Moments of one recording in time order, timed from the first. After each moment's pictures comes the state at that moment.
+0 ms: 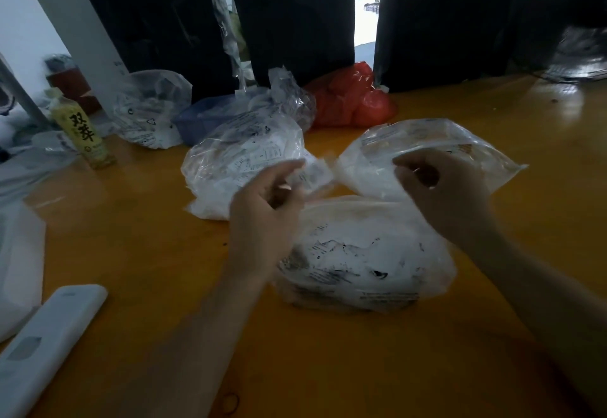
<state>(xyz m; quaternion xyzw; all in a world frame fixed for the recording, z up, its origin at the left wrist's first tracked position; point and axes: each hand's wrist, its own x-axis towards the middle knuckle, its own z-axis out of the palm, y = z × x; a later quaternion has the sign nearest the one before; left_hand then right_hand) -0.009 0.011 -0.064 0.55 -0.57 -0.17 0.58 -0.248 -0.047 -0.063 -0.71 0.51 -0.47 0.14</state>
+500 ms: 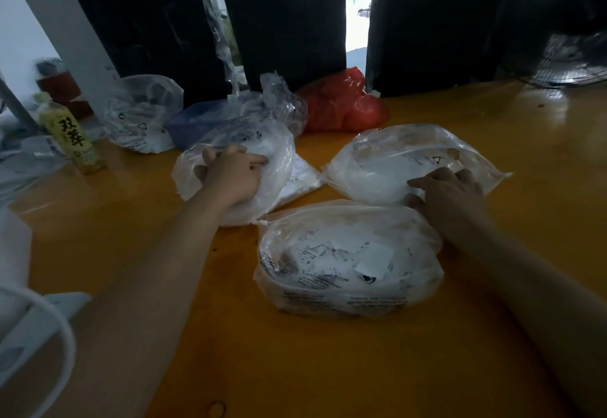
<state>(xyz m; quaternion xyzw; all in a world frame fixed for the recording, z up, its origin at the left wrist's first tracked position) 0.055 -0.095 -0.037 0.76 -0.62 -0.01 0.18 -0.286 -0.095 -0.091 -0.73 0.67 -0.13 0.00</state>
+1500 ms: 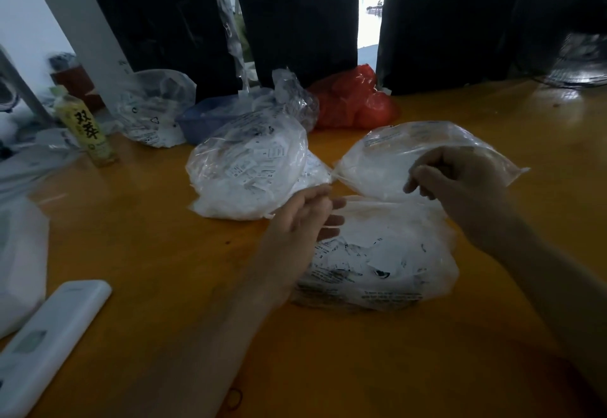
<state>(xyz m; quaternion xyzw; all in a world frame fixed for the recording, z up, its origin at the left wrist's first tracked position) -0.025 0.022 -0.080 0.49 -0.56 -0.43 0.51 -0.264 -0.045 -0.052 -0.69 0.44 -0.50 0.27</state>
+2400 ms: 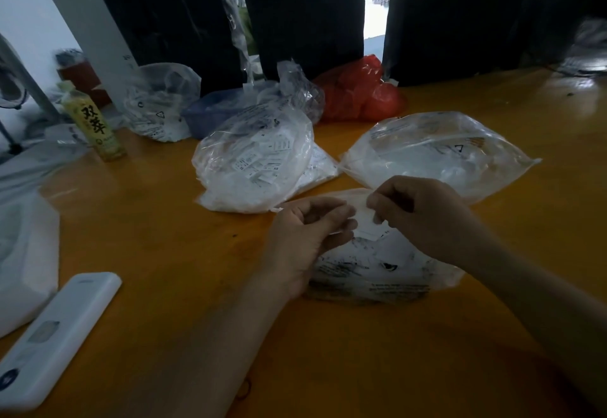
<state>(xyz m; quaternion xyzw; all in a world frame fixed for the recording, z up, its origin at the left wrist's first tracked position) -0.031 0.018 -0.085 0.43 -0.38 -0.57 0.59 -0.226 -0.022 -0.069 -0.80 0.44 -0.34 0.20</state>
